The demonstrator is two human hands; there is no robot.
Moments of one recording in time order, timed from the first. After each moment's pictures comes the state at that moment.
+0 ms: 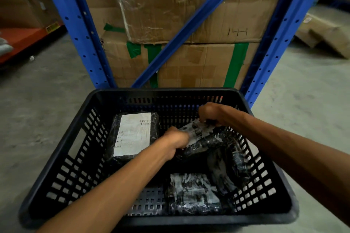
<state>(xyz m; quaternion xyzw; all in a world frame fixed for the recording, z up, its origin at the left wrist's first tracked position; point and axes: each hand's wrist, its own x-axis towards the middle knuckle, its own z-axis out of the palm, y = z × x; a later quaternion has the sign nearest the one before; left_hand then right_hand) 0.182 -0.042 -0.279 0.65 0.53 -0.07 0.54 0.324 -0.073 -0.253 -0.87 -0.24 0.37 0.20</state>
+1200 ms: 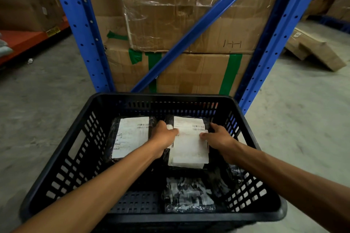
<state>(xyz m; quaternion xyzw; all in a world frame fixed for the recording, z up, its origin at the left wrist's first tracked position) 0.172 -0.013 -0.298 0.68 0.48 0.09 0.55 0.293 -0.137 -0.291 -0.77 -0.13 0.39 0.48</state>
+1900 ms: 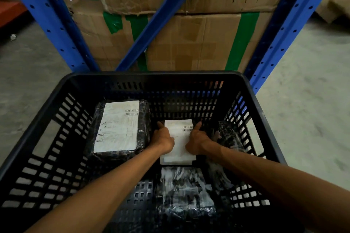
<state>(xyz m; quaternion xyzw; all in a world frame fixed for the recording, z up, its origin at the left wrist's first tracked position) 0.206 -0.007 -0.399 0.77 0.52 -0.12 0.34 0.296 -0.083 -0.398 -0.89 -0.31 0.34 -0.04</state>
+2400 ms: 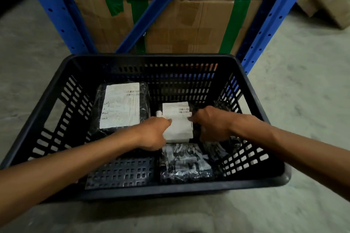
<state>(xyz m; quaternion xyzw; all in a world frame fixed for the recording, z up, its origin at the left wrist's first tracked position) 0.130 -0.036 -0.300 0.91 0.23 -0.26 0.24 0.276 -0.151 -0.277 -0.76 -0.58 0.25 -0.13</state>
